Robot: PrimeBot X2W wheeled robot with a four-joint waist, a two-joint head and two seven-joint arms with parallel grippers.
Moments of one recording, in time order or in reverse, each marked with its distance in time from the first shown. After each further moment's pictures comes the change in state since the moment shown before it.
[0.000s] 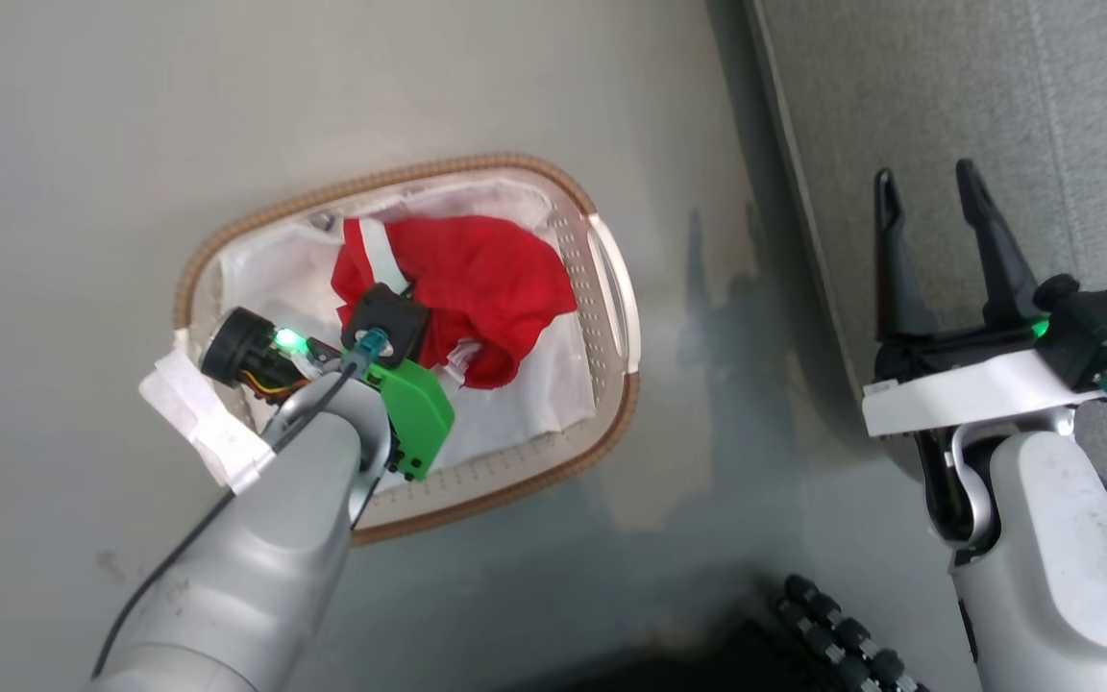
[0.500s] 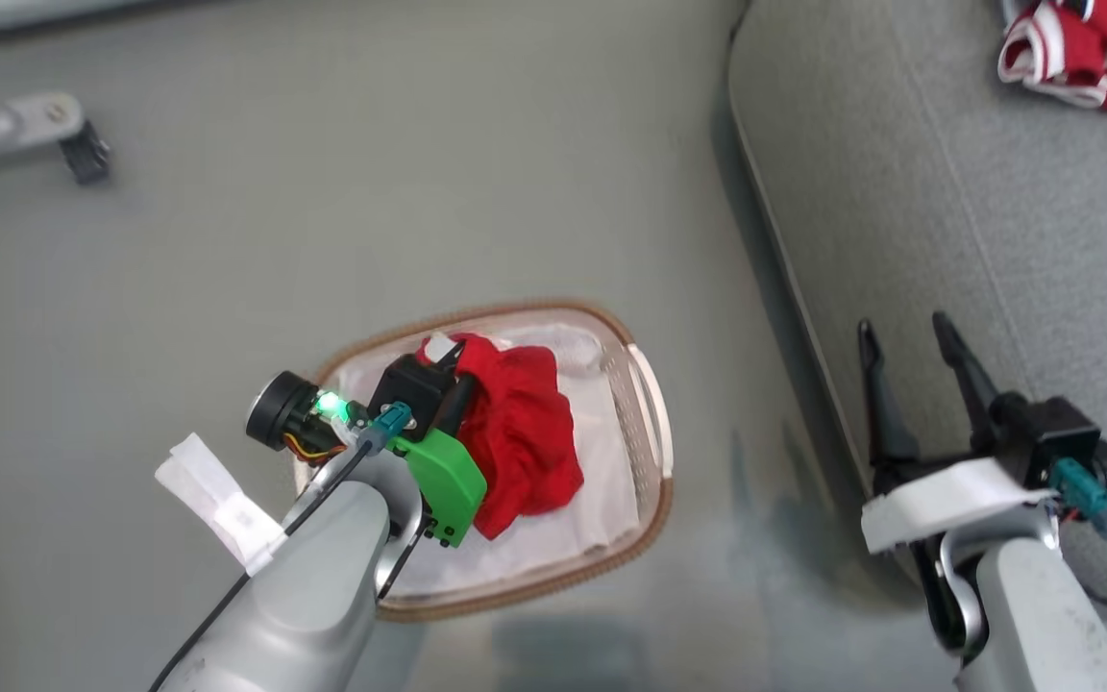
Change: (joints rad) left arm 0.182 0.018 0.002 -0.225 -0.031 -0.020 -0.001; right arm 0.149 0.001 -0.019 0.114 -0.081 0.000 0.000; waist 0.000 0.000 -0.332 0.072
